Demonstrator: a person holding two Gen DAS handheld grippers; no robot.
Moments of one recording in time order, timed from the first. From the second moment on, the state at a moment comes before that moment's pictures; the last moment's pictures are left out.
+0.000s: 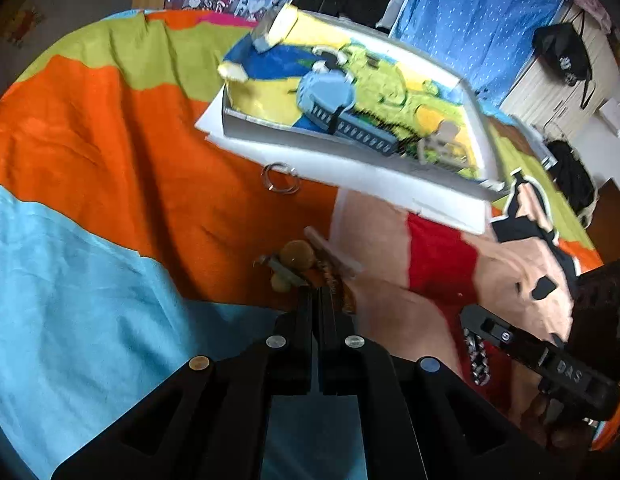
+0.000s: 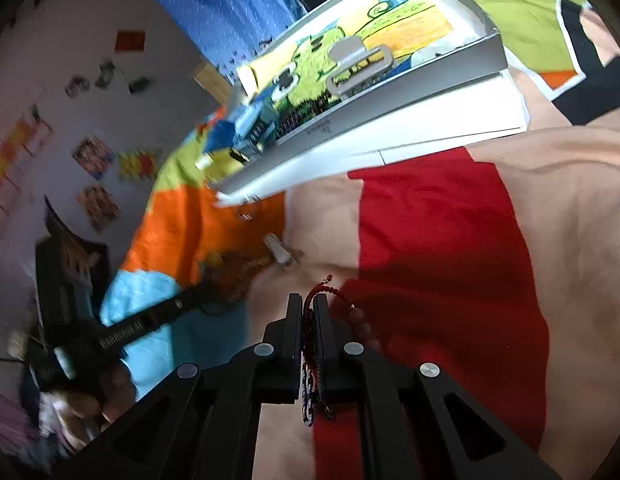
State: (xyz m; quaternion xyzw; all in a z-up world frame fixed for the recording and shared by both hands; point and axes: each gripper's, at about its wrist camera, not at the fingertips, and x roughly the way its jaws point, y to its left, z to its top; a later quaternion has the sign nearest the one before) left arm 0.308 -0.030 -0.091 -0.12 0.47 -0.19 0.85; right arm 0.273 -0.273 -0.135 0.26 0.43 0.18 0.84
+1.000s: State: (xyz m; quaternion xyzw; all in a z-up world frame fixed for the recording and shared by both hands) left arm 0.275 -0.074 0.015 -0.12 0.39 -0.24 0.88; right arm 0.276 -0.322 -0.078 0.40 0.32 0.27 0.82
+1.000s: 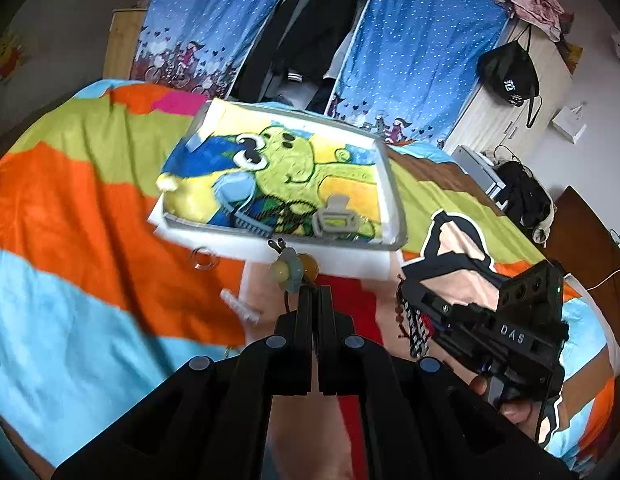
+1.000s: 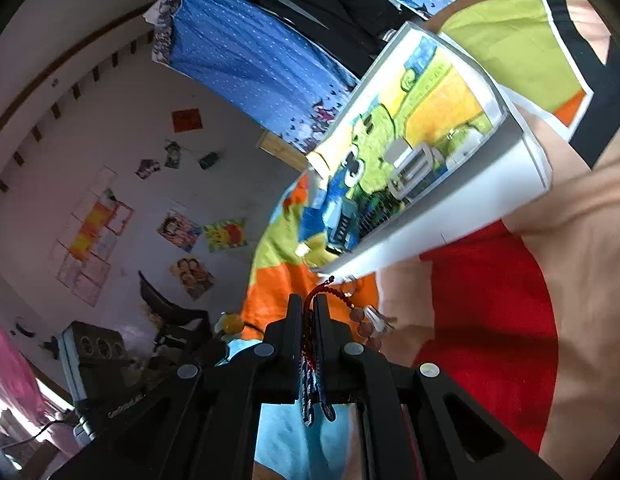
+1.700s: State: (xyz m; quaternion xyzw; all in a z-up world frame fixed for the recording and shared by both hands) left arm 0.288 -0.061 -0.042 -0.15 0.43 -0.24 0.86; right arm 0.286 -0.279 -0.110 0.16 0.43 0.17 0.87
